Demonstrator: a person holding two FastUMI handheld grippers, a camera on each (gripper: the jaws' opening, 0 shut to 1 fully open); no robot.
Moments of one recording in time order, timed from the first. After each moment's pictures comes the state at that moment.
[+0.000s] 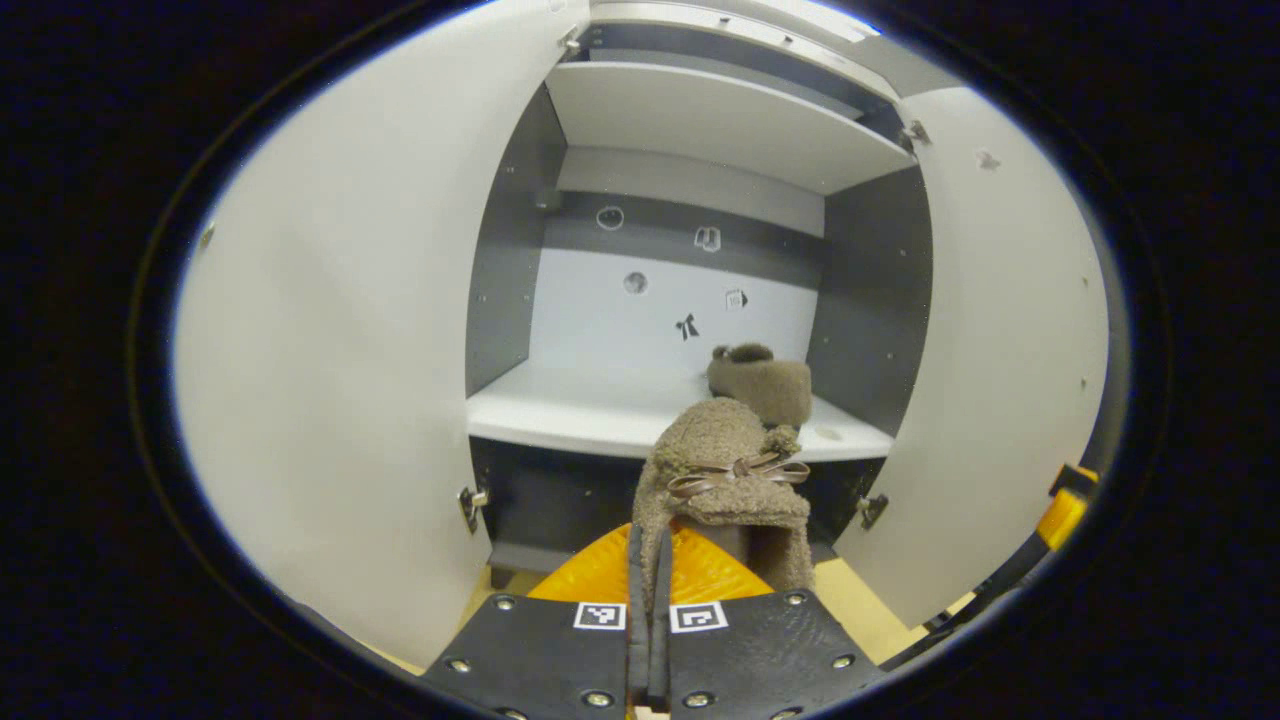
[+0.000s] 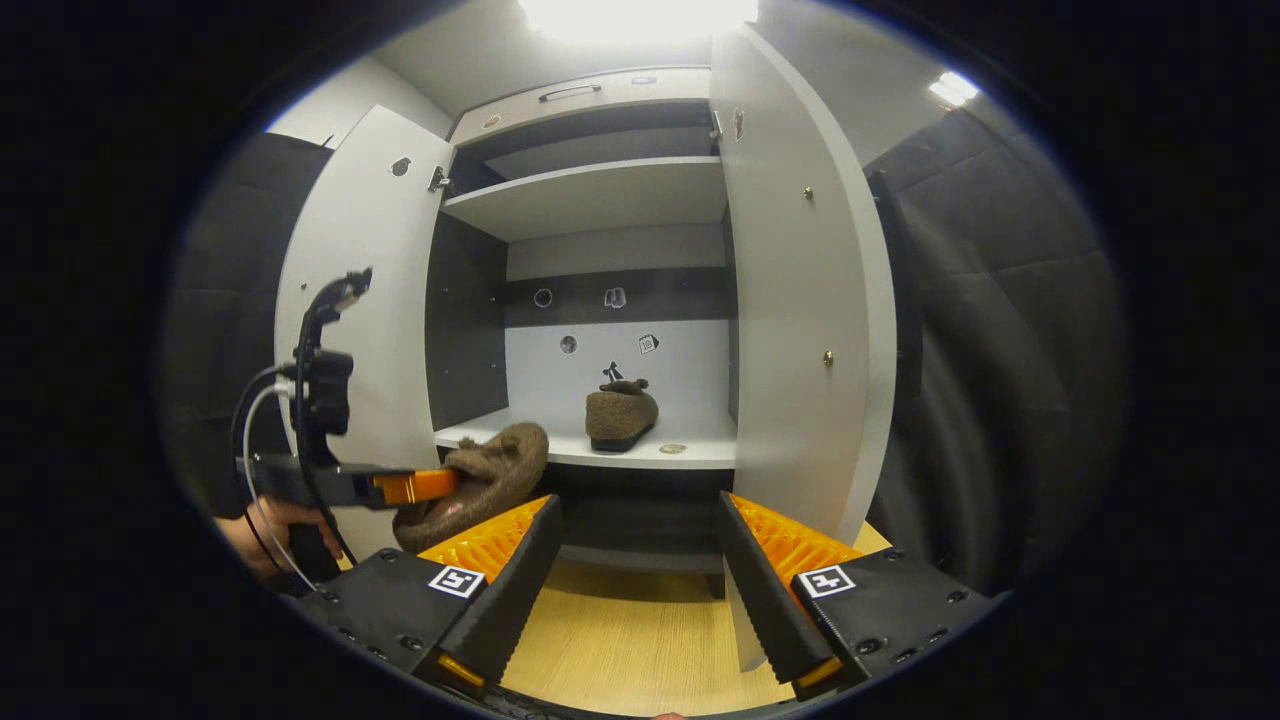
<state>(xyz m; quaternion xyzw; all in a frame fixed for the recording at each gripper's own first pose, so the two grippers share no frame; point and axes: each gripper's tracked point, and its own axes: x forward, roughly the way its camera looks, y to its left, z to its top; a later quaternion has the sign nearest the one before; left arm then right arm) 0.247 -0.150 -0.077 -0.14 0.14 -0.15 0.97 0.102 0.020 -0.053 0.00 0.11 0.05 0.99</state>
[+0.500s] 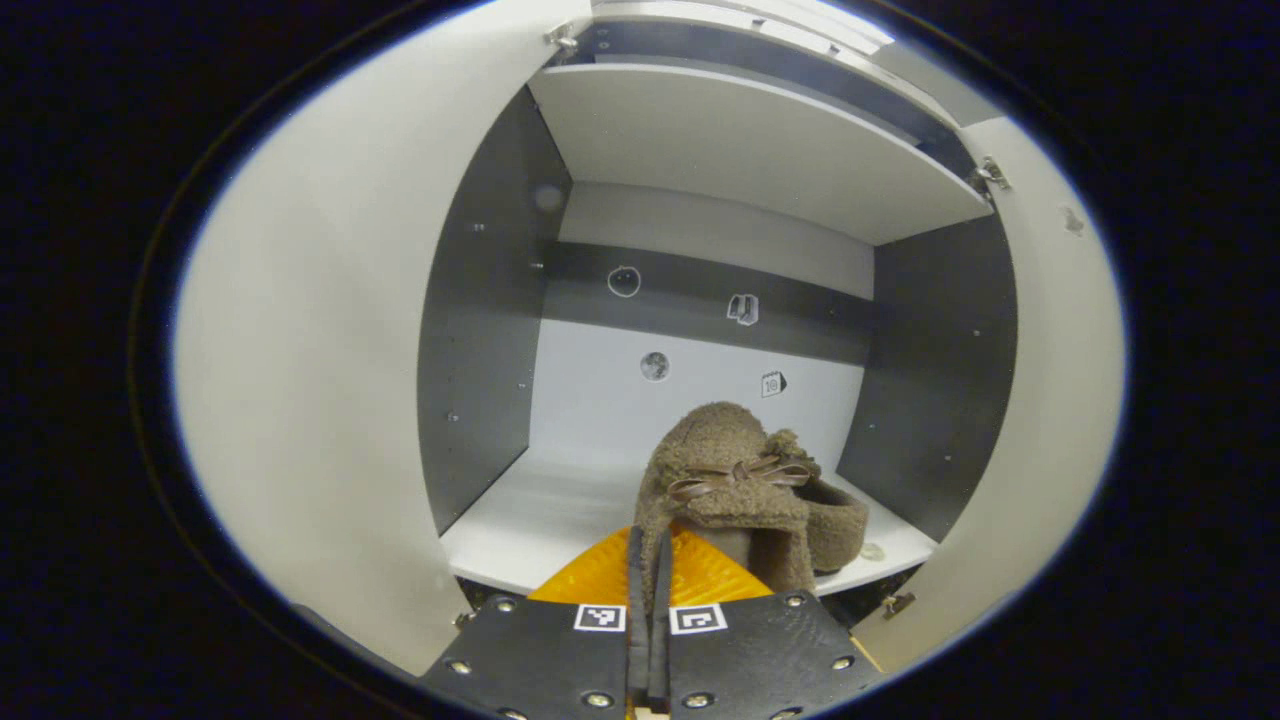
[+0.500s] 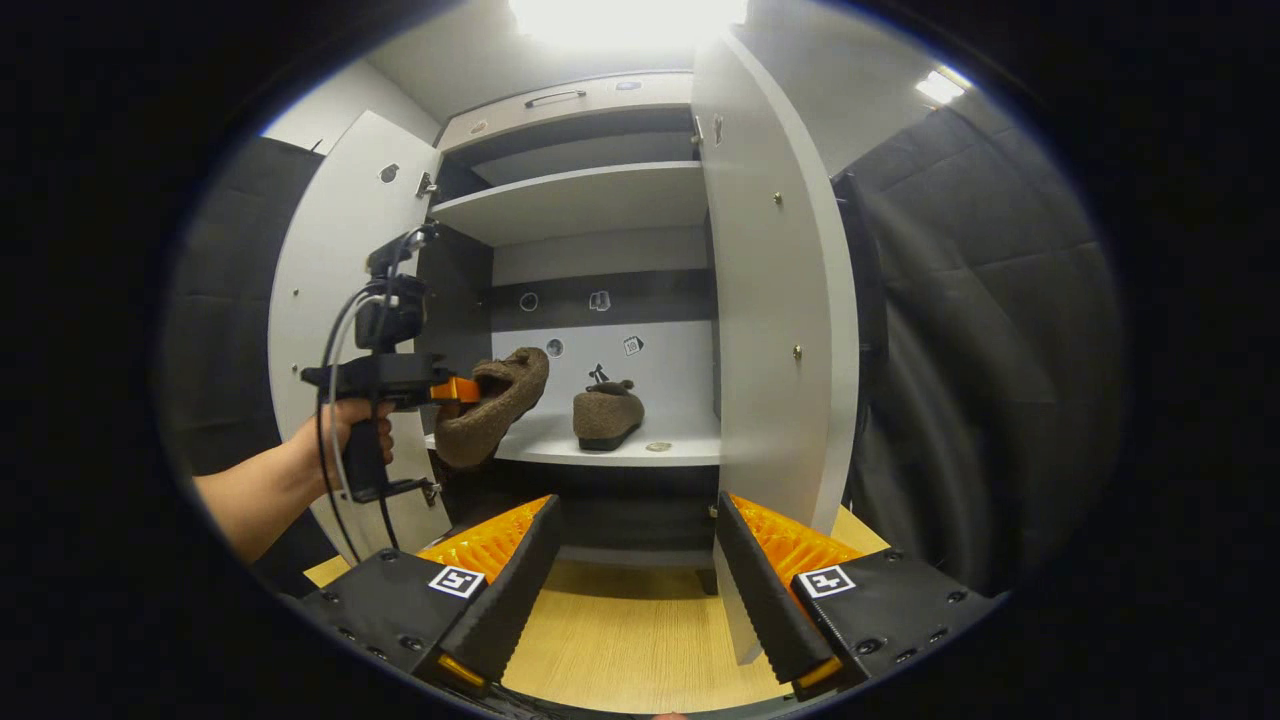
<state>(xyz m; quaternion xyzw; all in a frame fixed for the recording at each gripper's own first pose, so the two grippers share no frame) 0.380 -0.150 -0.026 -0.14 0.12 -0.12 0.97 0.094 0.014 -0.056 0.02 0.11 0.03 0.99</state>
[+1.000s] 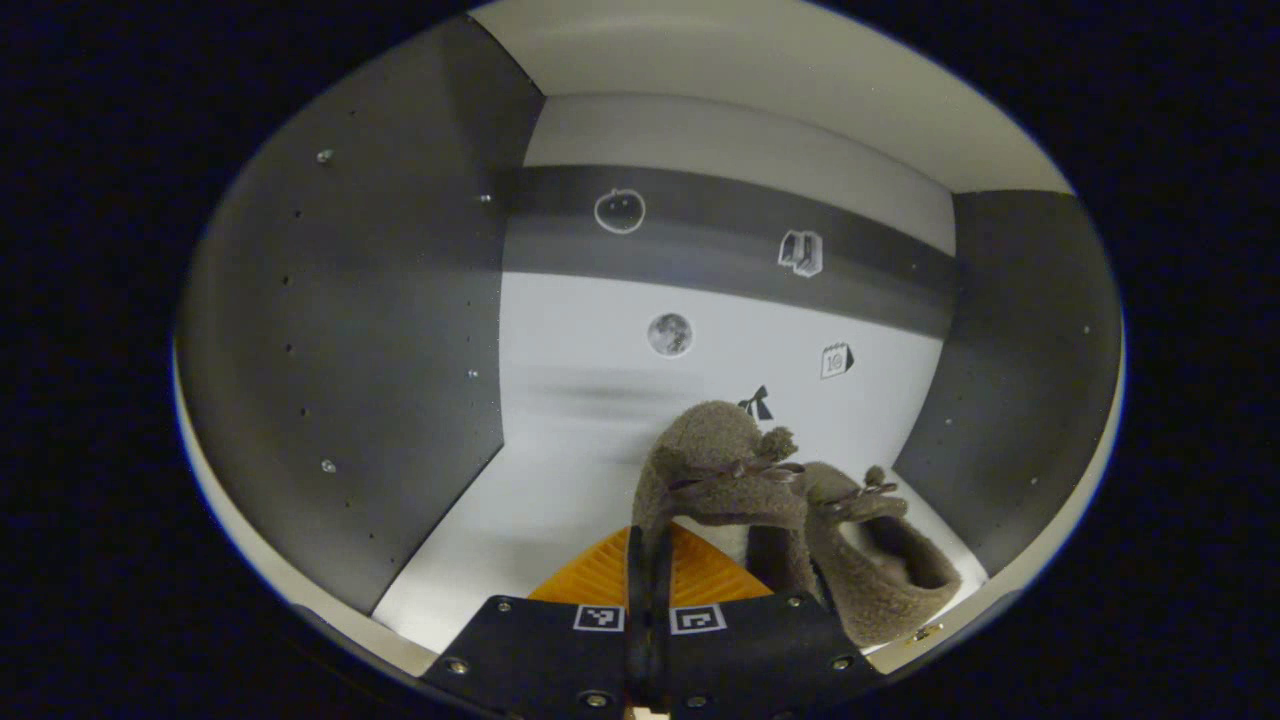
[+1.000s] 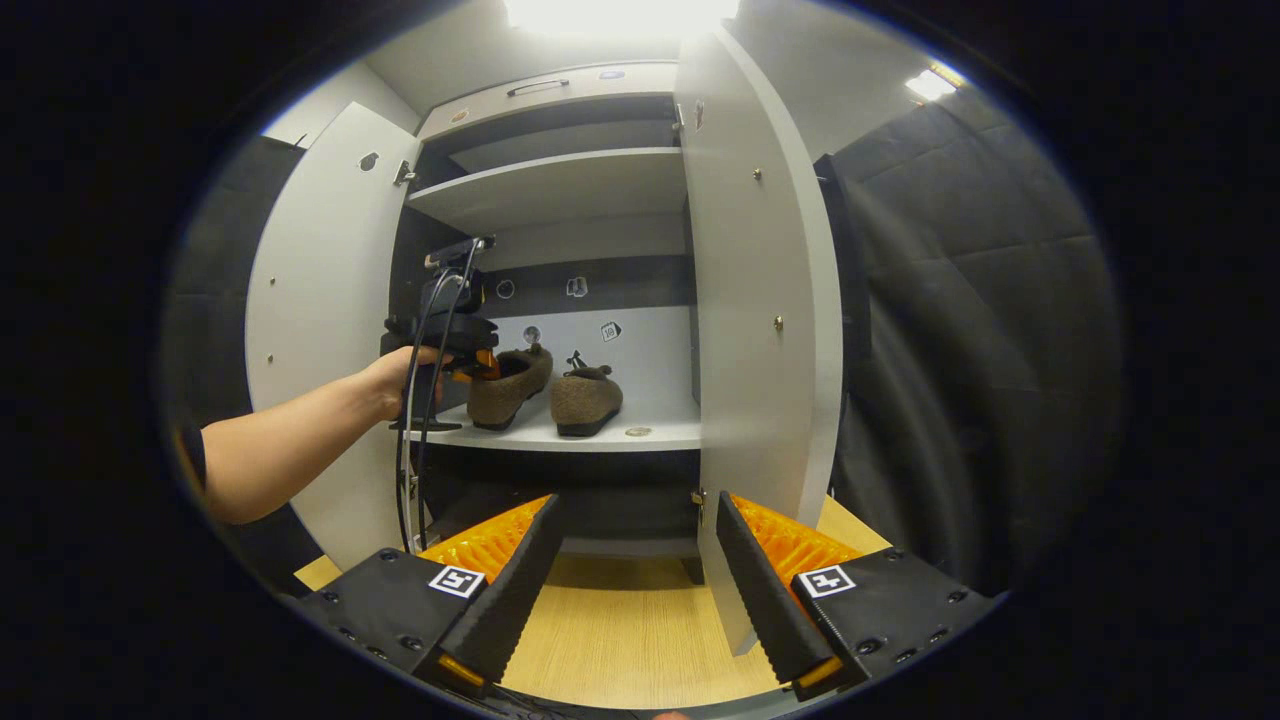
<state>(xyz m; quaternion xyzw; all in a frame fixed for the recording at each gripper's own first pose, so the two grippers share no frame) 0.484 -0.176 -0.061 -0.10 0.23 -0.10 0.96 0.095 0.004 -0.067 0.01 0.12 -0.01 0.99</state>
